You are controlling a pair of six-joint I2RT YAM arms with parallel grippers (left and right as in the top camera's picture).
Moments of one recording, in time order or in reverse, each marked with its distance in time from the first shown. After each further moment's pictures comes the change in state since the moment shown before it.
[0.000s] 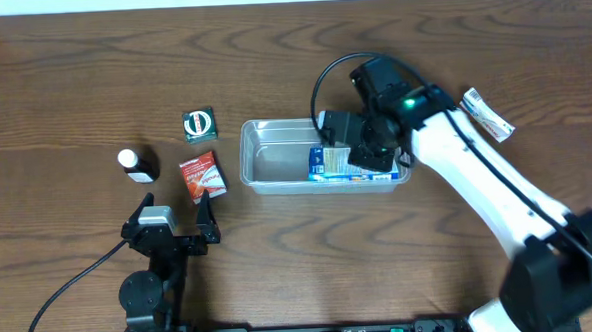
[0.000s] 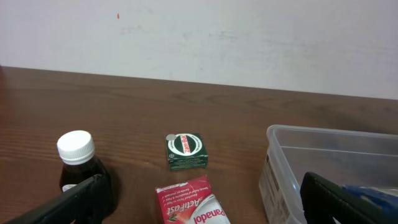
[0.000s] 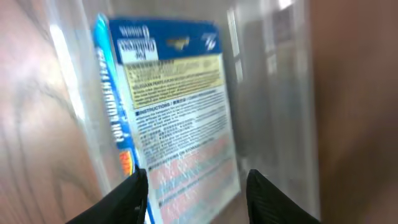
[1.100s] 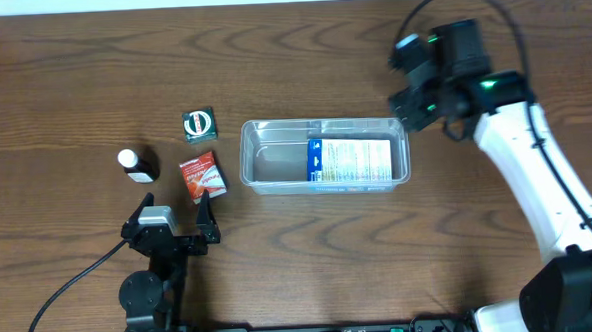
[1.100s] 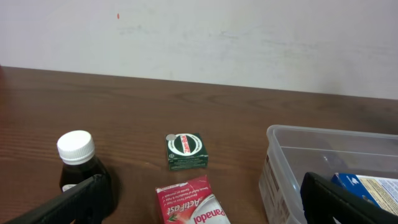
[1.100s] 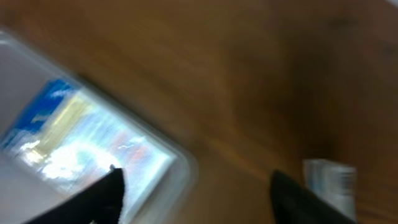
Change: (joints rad) left arm 0.000 0.000 0.000 0.000 0.000 0.000; right arm -0.291 -0.047 0.011 0.174 0.034 0.527
